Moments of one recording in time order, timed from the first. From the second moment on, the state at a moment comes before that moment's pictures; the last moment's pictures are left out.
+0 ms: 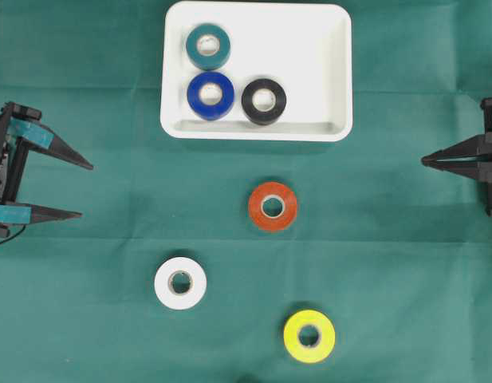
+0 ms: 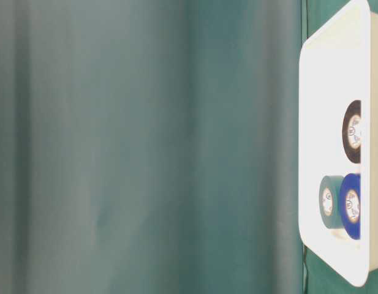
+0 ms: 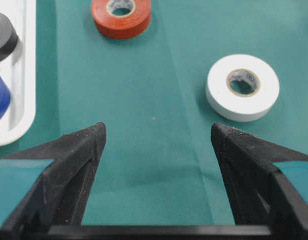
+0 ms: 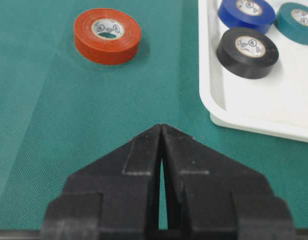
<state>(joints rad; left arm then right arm) -0.17 -0.94 1.22 -0.03 0.17 0.06 -0.02 -1.14 1.54 -0.07 -0.09 0.02</state>
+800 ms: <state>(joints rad) -0.23 -0.86 1.20 -0.03 0.16 0.06 -0.02 -1.14 1.54 -0.07 -0.09 0.02</state>
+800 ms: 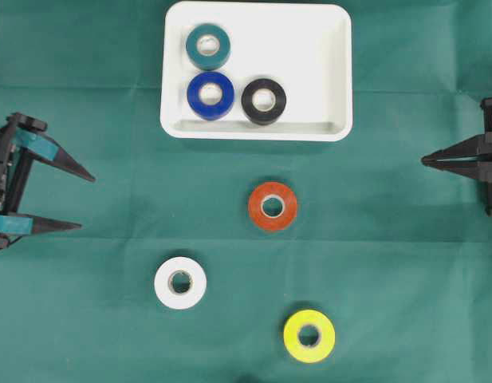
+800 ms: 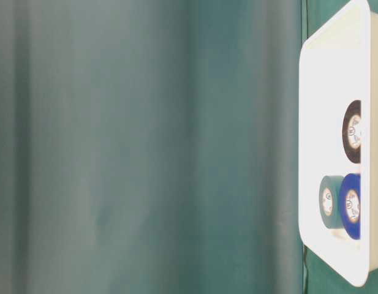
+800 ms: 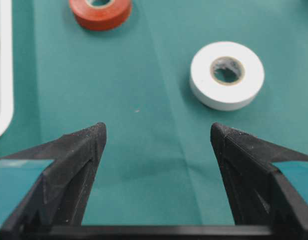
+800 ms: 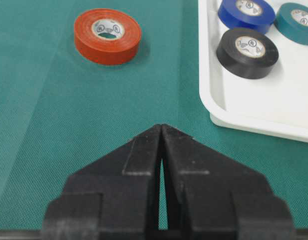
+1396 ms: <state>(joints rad) -0.28 -0.38 0.95 -0.03 0.14 0.07 -0.02 -1.14 1.54 -0.07 -0.09 0.02</state>
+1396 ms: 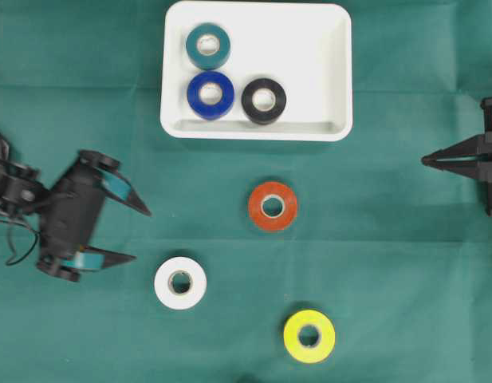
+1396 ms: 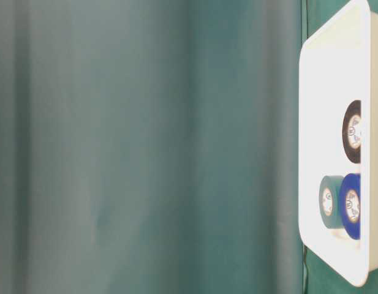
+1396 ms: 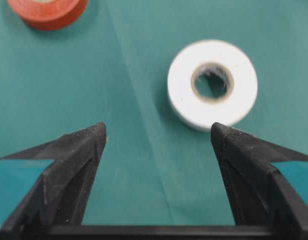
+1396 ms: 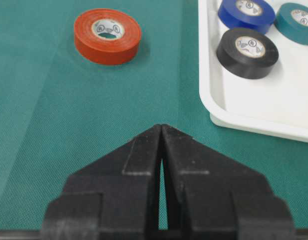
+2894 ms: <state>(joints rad) -0.33 0.05 0.72 -0.03 0.15 0.08 -0.02 -1.14 1.54 -0.07 -0.09 0.02</state>
